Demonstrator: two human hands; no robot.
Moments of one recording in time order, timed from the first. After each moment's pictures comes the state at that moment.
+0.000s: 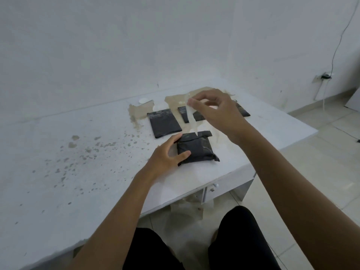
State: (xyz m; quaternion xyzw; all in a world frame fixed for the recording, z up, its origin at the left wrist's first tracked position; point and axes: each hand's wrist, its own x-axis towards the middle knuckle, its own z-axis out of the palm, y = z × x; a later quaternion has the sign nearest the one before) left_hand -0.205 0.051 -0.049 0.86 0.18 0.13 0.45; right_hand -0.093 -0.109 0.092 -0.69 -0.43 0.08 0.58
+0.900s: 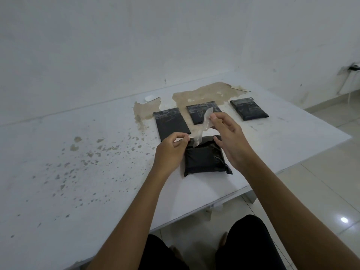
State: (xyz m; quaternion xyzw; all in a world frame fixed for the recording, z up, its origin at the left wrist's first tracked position) left_hand -0.168 0.056 -0.029 0.80 0.32 0.21 0.47; right_hand -0.062 -0.081 0.016 -0.62 -0.29 0.22 0.69
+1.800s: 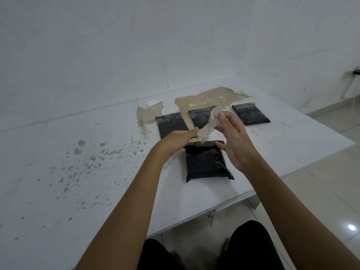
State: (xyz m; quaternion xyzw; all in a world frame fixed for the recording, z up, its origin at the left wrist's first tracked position) left_hand -0.140 0.069 0.029 0.81 0.33 -0.03 0.49; right_hand -0.052 -0.081 0.022 -0.59 -0.26 0.27 0.72
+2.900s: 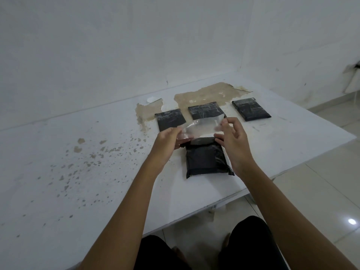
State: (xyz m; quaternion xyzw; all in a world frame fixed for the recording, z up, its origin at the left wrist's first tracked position) left_hand -0.161 0.072 -0.006 0.70 0.32 0.20 0.61; right_hand -0.049 -0.077 -0.016 -0.64 -0.20 0.15 0.73
